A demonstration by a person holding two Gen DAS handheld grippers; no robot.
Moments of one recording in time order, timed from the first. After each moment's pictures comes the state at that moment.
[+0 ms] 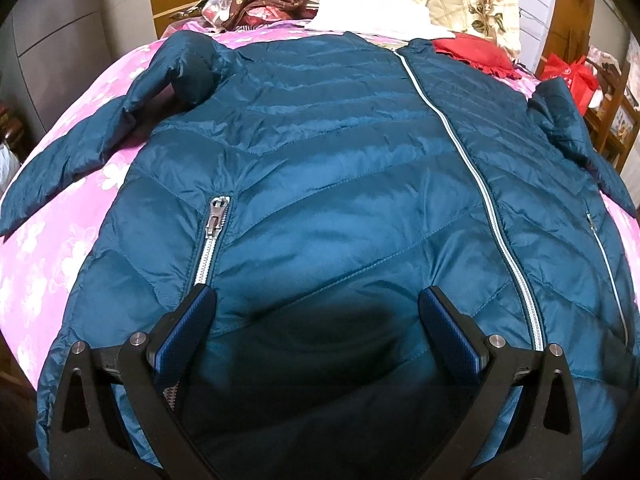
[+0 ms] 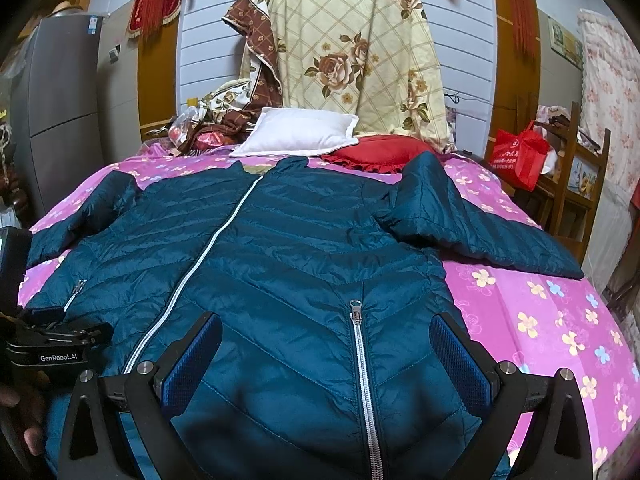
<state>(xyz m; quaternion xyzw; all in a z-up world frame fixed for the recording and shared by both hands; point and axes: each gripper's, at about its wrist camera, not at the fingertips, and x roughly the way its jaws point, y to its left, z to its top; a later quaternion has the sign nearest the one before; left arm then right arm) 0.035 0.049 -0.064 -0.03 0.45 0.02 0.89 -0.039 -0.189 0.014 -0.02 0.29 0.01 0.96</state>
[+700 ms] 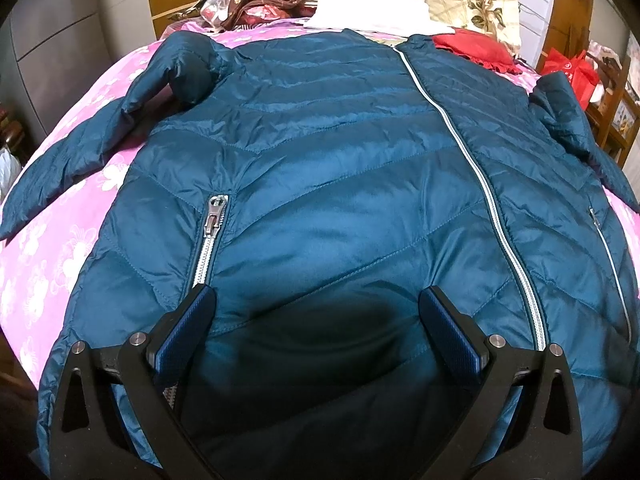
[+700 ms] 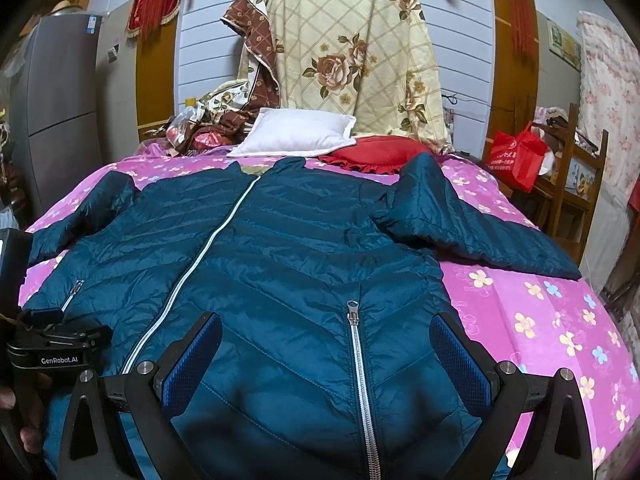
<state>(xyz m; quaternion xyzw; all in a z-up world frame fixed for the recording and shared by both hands) 0.037 0.043 -0.066 -0.01 0.45 0.02 0.89 -0.039 -0.190 0.015 -0.03 0.29 0.00 0.96</state>
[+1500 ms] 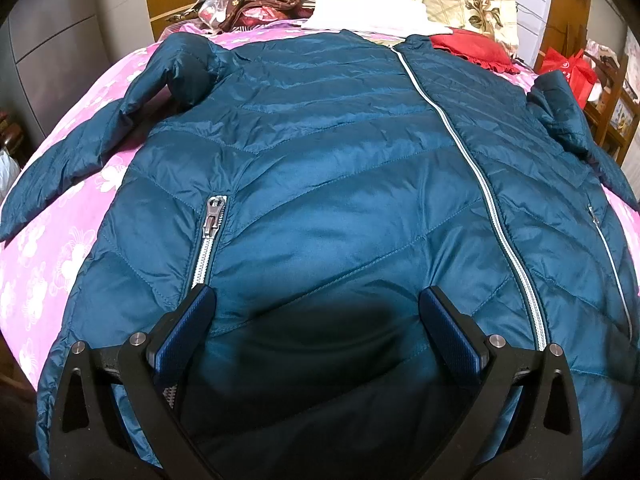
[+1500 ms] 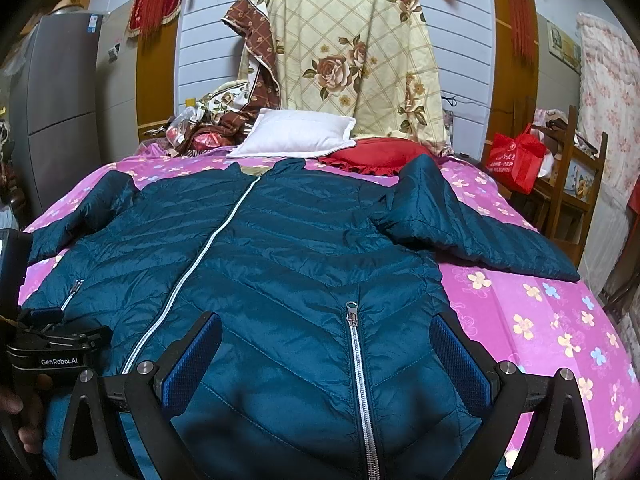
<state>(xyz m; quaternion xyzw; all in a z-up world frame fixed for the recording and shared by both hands) 0.036 0.045 -0.066 -0.01 0.45 0.02 0.89 -0.040 -0.191 0.015 -0.03 0.29 0.00 0.96</state>
